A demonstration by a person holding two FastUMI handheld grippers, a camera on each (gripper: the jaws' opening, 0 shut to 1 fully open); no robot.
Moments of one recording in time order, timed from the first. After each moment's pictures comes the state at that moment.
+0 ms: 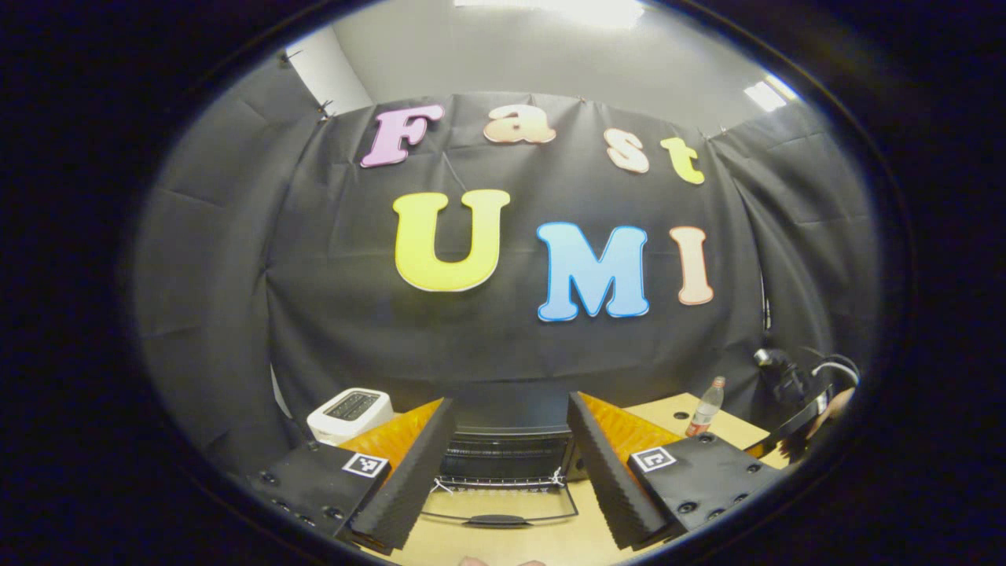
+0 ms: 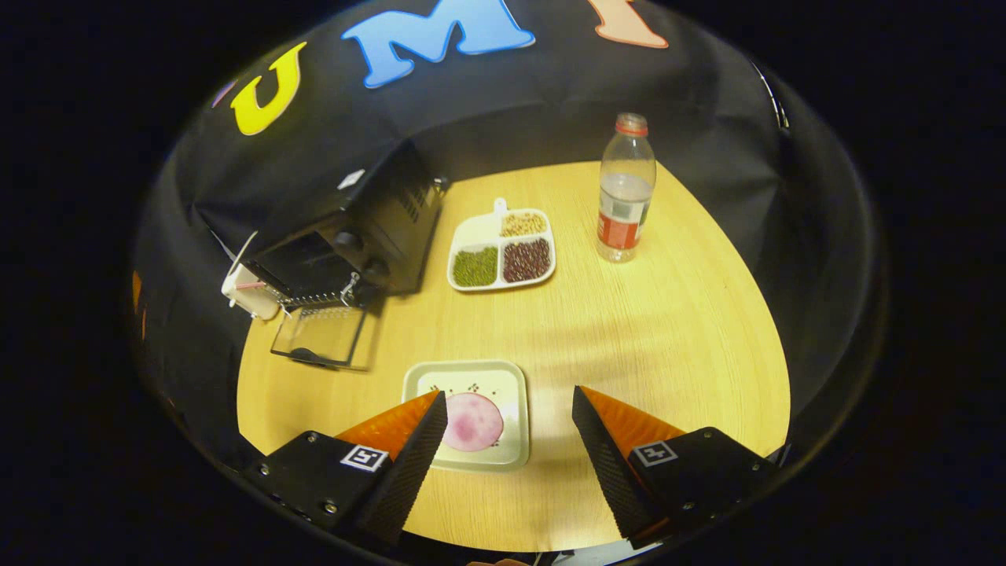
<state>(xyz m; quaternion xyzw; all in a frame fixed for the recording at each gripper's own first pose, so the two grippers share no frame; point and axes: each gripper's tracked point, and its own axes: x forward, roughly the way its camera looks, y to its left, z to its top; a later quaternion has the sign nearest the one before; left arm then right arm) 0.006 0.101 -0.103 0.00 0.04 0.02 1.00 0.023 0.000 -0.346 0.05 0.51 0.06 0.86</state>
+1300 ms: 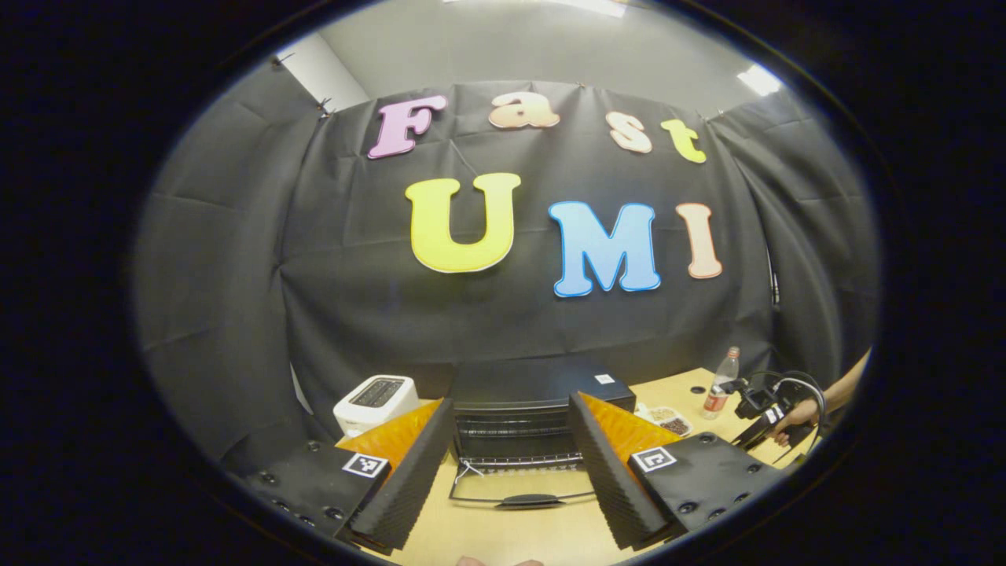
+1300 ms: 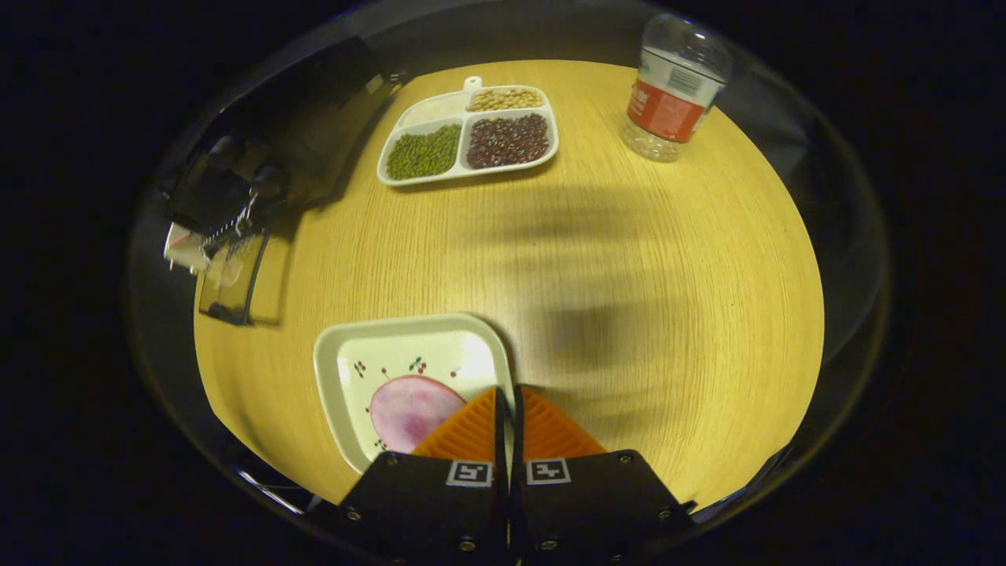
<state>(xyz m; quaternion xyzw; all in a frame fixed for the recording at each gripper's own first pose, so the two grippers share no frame) -0.014 0.129 -0.144 0.01 0.08 0.03 1.00 0.017 -0.004 -0.448 0.03 0.65 0.04 0.76</state>
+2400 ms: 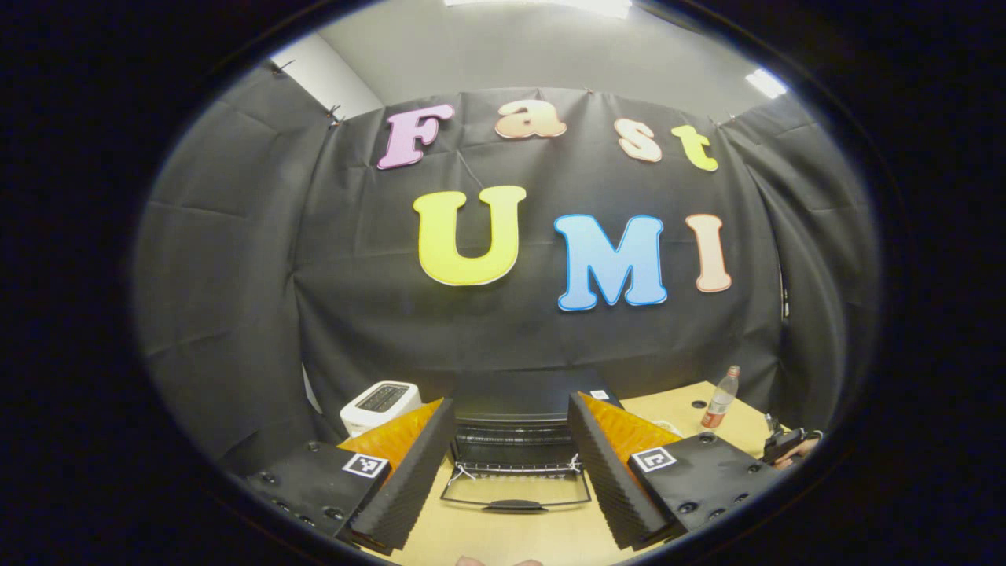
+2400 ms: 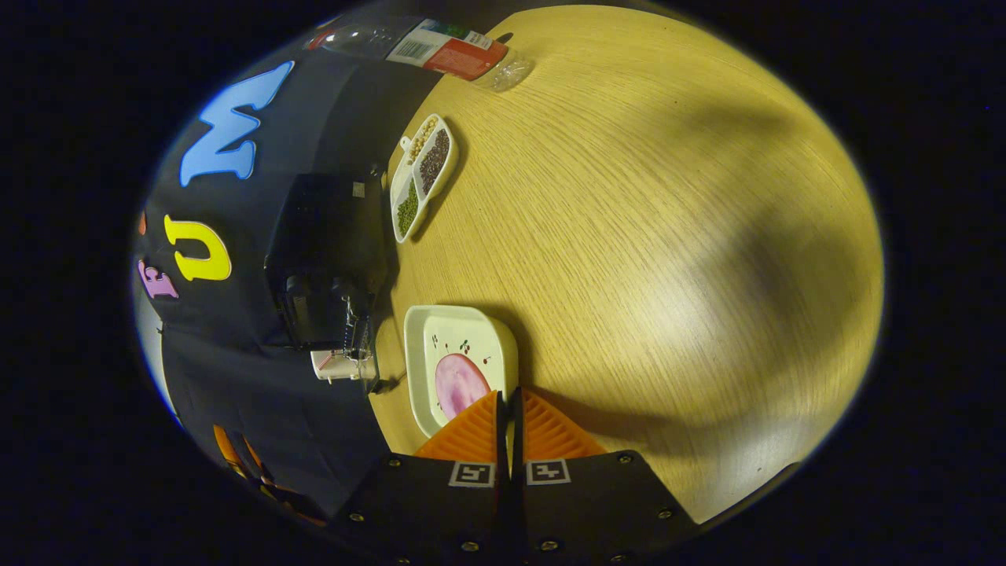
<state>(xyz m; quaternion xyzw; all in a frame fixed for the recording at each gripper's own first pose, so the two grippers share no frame) -0.016 0.108 -0.110 0.01 0.08 0.06 0.99 -0.019 0.012 -0.439 0.43 0.56 0.10 0.70</state>
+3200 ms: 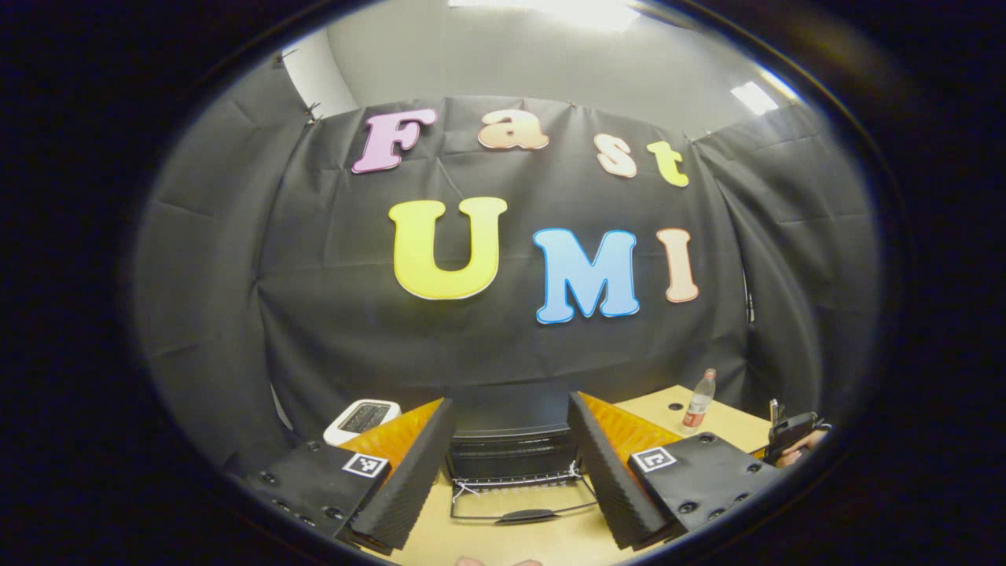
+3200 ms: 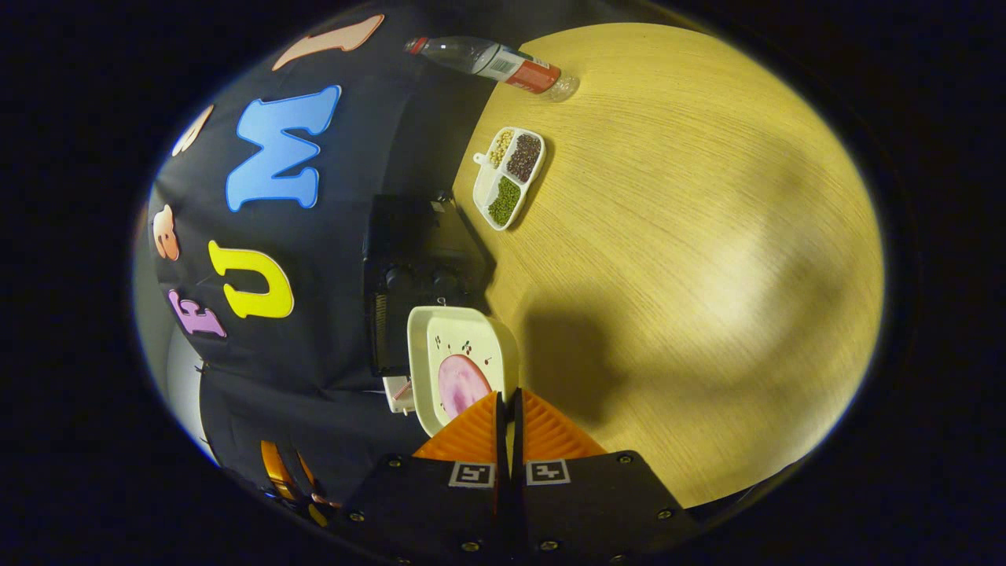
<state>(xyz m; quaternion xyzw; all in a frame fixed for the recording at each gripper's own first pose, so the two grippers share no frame) -0.008 0.156 -0.096 0.01 0.05 -0.02 1.00 -0.032 0.125 -0.344 0.53 0.44 0.07 0.72</state>
